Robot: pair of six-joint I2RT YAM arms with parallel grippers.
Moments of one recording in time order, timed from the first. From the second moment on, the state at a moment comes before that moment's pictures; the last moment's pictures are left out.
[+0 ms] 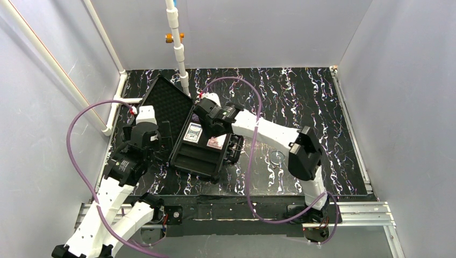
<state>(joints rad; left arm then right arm) -0.42 0.72 0.92 -0.86 -0.51 -0.25 1.03 1.97 1.81 -0.89 0.35 0.54</state>
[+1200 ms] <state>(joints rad) -0.42 0.61 0.91 -0.87 -0.63 -0.27 1.08 2.36 2.23 -0.81 0.36 0.51</state>
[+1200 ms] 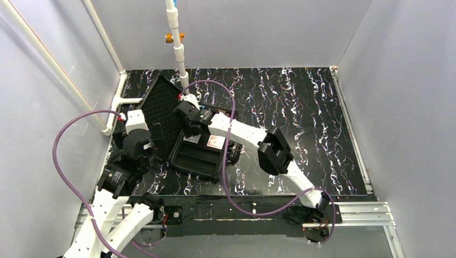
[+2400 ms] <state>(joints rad) -0.42 0.61 0.89 -0.86 -0.63 -0.26 1.07 2.38 2.24 -0.76 0.32 0.49</state>
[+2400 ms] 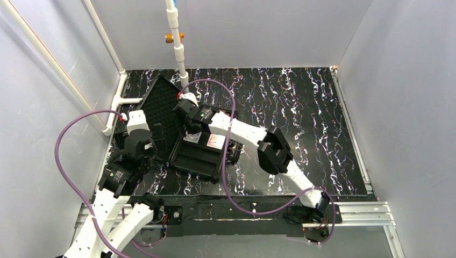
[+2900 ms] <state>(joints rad) -0.42 0.61 0.89 -0.86 -0.63 -0.26 1.05 2.05 2.08 -0.76 0.45 0.38</state>
